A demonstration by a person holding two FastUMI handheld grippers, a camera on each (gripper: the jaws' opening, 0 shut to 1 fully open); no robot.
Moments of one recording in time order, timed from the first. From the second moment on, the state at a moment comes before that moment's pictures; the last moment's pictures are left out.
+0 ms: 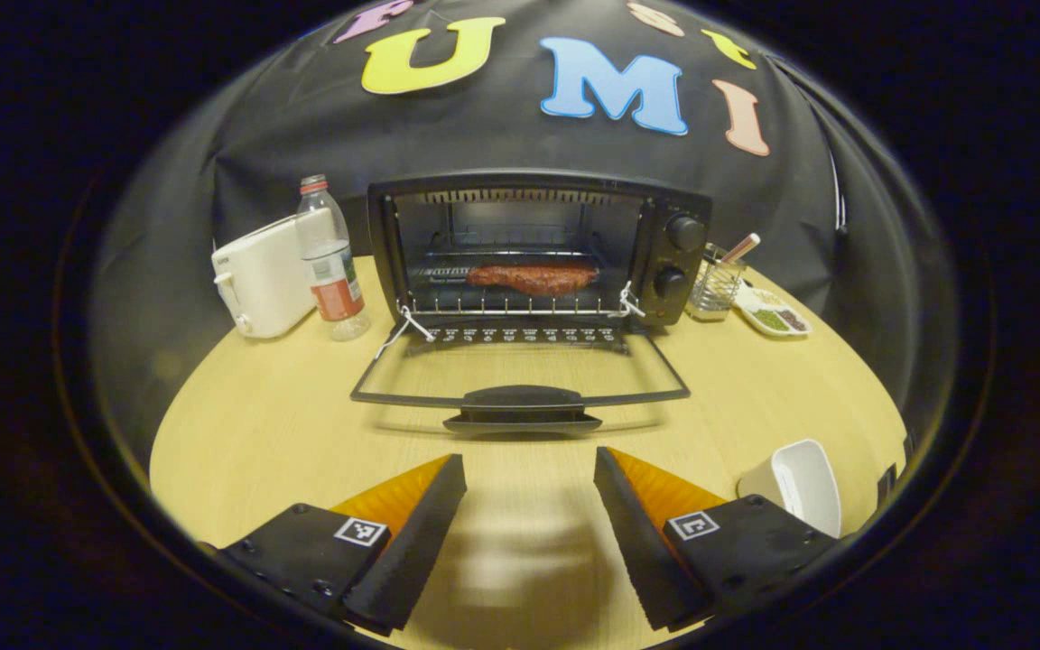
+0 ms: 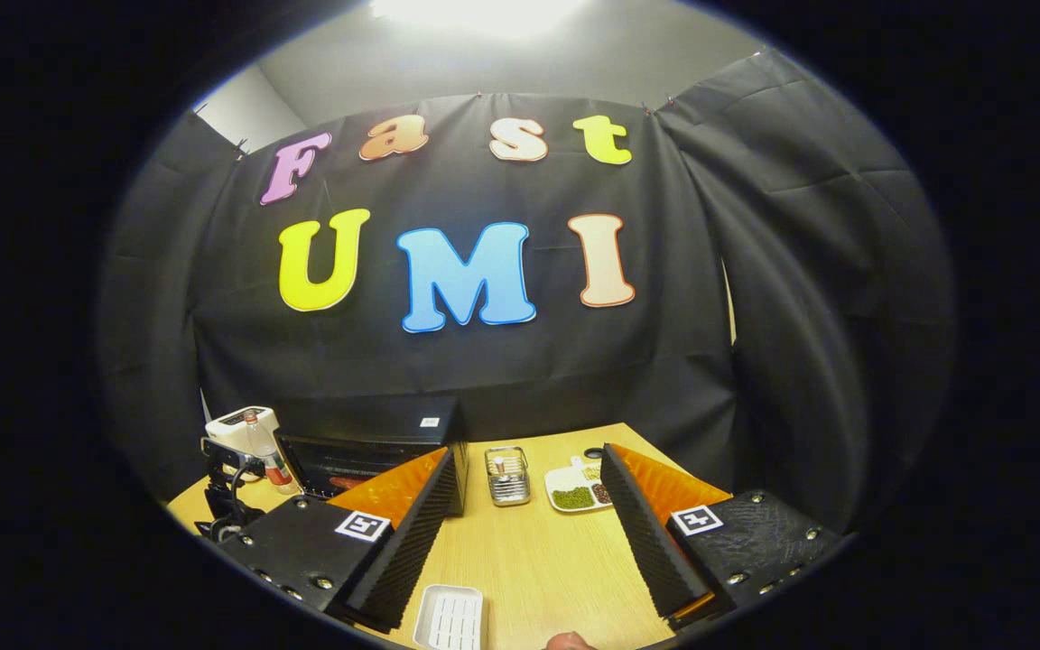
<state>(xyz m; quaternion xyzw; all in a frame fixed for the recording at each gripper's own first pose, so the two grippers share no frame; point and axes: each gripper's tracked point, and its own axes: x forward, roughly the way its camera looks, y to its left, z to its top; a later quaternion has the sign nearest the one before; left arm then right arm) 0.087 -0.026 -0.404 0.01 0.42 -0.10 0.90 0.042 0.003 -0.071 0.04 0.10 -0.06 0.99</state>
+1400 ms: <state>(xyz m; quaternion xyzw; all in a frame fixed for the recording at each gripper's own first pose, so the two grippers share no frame) 0.124 -0.033 -0.395 0.04 0.38 -0.10 0.92 0.046 -0.006 -0.073 0.03 0.11 -0.08 0.99</state>
